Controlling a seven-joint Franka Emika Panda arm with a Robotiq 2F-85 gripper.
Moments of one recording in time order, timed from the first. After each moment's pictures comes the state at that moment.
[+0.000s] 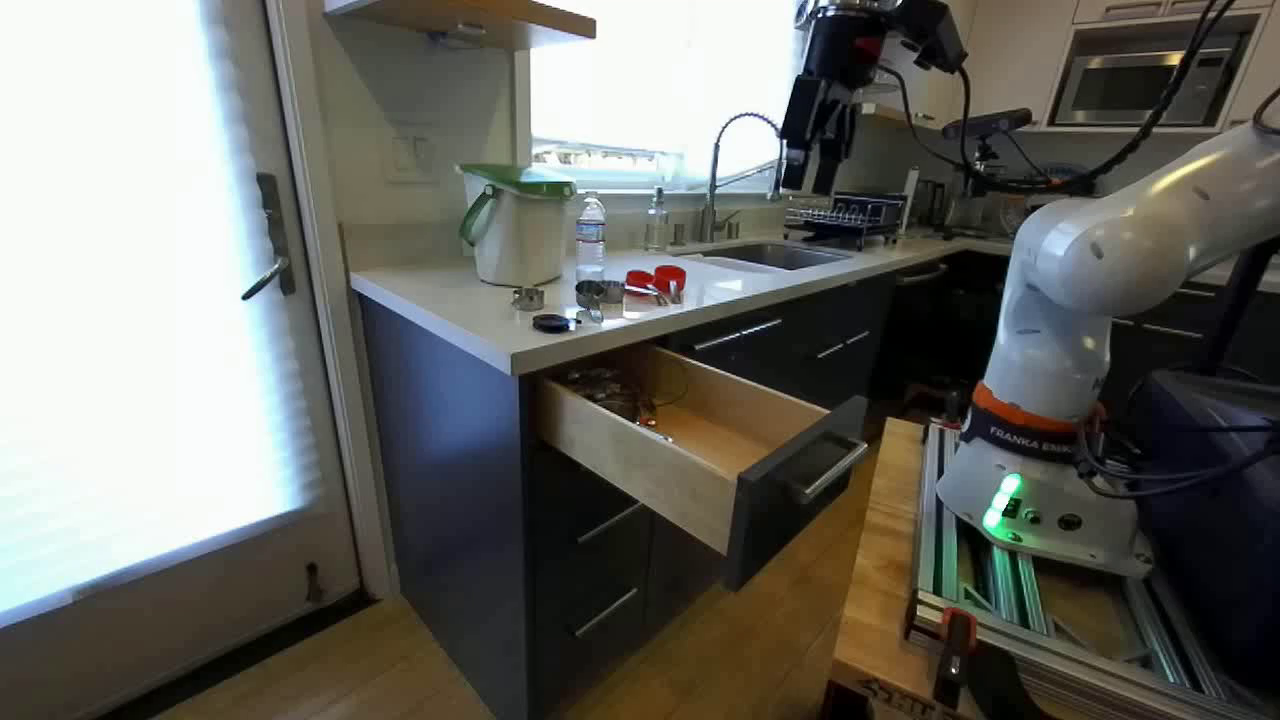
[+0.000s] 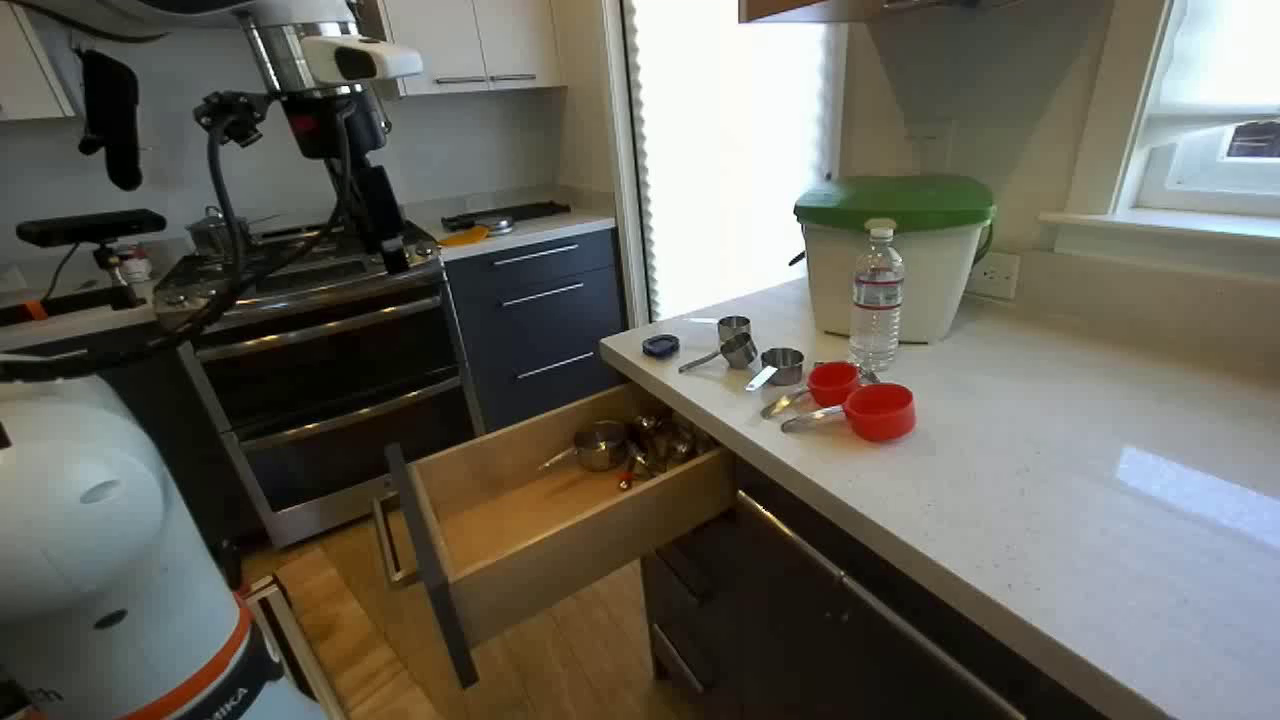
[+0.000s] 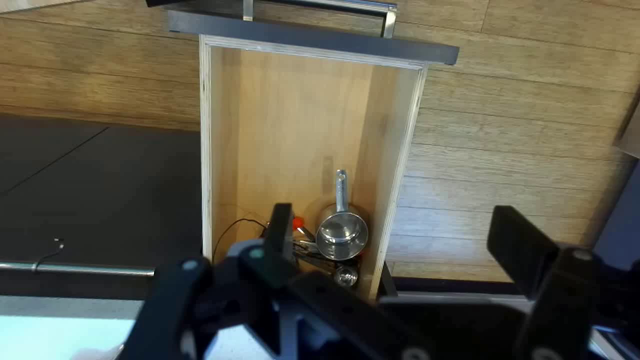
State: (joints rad) arm 0.08 -0.95 0.19 -2.59 0.19 1.76 0.32
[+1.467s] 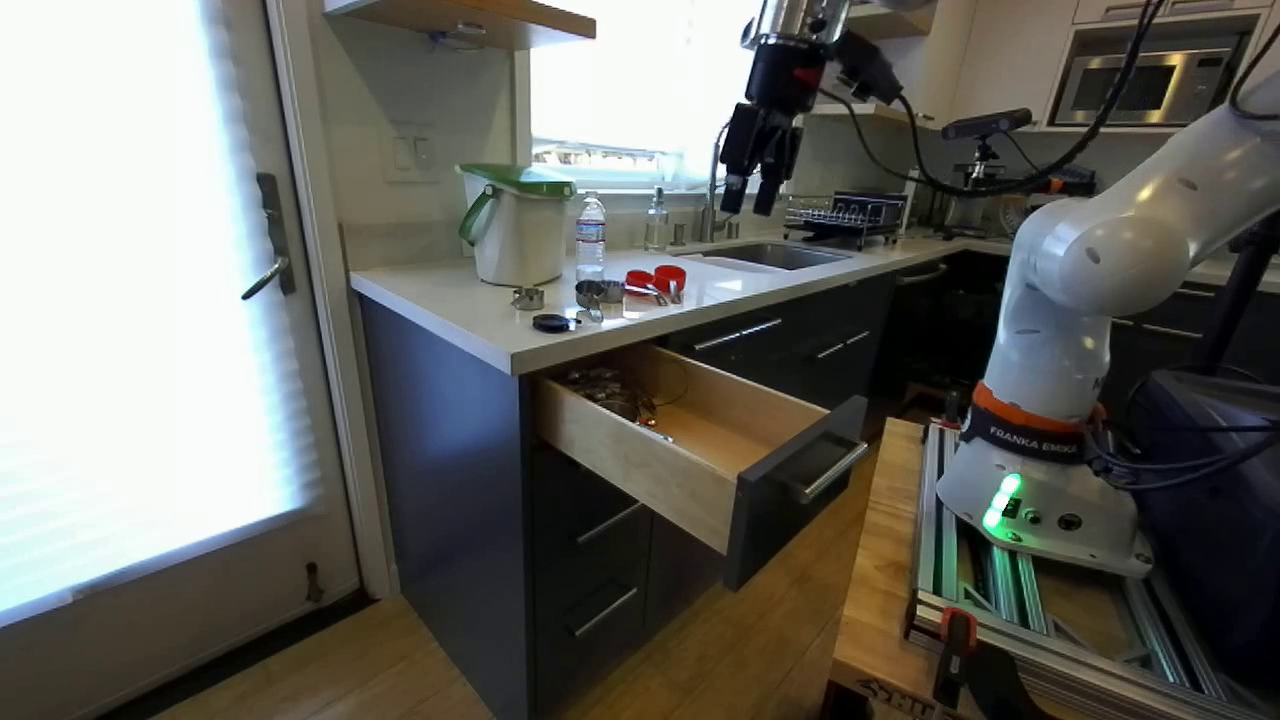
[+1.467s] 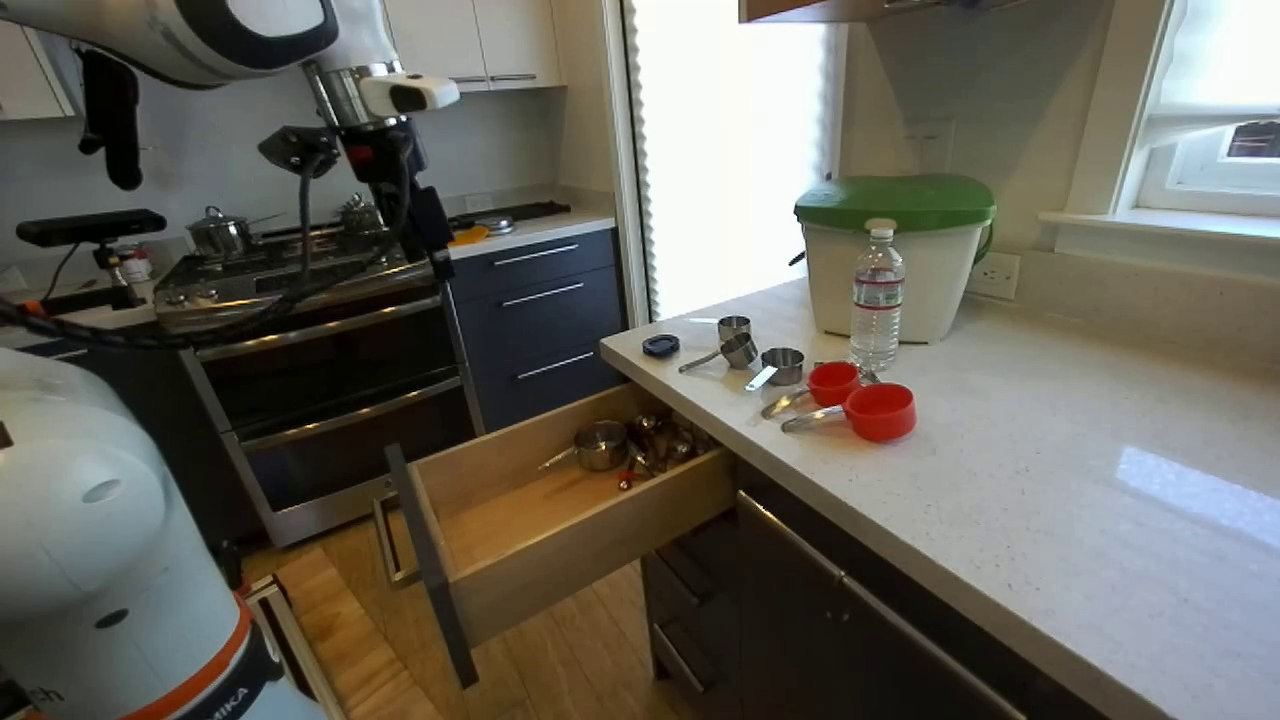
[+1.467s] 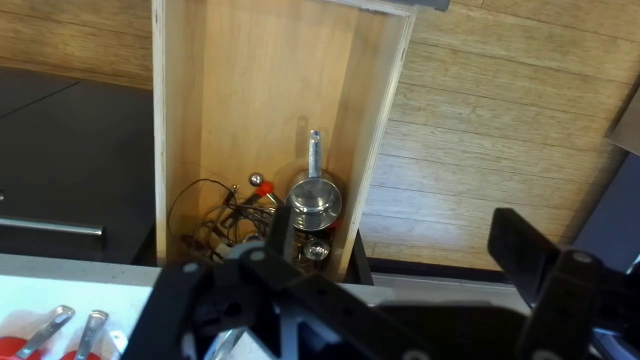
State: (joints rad) arm 0.09 -0.77 0.25 -2.57 0.20 1.98 0.30
